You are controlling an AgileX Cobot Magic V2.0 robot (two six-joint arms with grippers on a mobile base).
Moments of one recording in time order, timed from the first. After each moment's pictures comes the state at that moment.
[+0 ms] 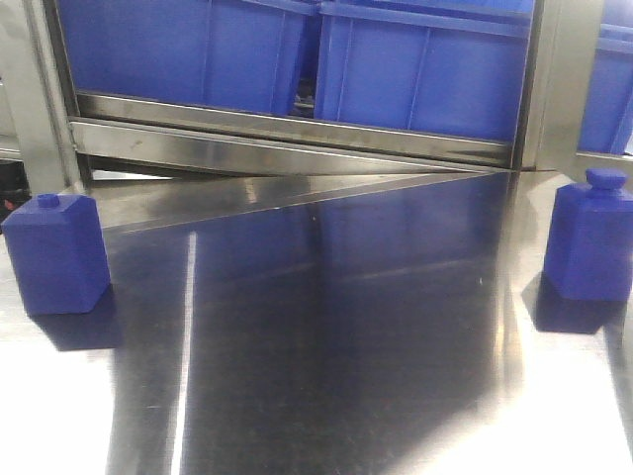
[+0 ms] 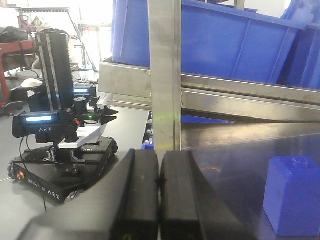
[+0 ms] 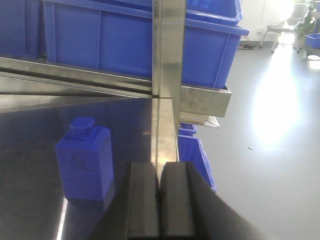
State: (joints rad) left arm 0.05 0.00 0.01 0.00 0.05 -0.01; right arm 0.01 -0.02 0.03 0.08 0.10 -0.06
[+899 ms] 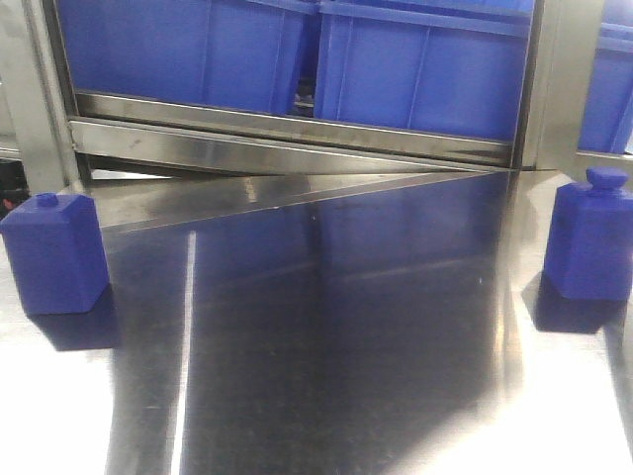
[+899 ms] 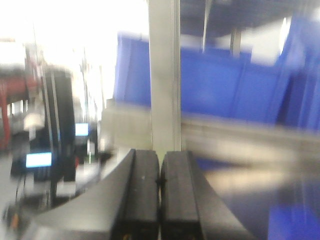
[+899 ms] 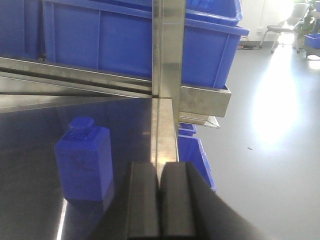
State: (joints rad) left arm 0.05 0.00 0.01 0.00 -0.17 -0.01; right arm 0.01 -0.02 0.03 0.08 0.10 -0.06
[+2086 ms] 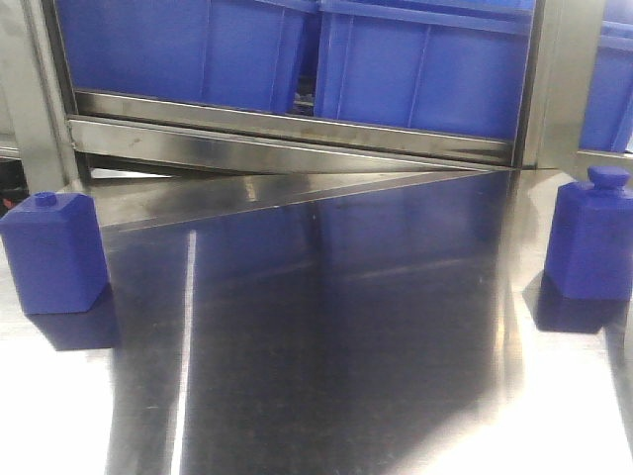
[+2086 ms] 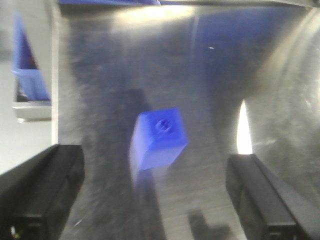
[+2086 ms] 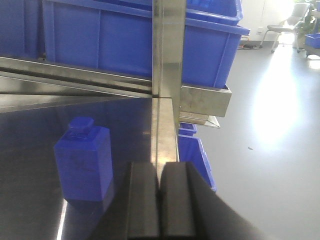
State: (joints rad) left arm -0.22 0.87 -0.81 -0.21 0.71 -0.01; right arm 0.01 -0.02 0.03 0.08 0.10 -0.06
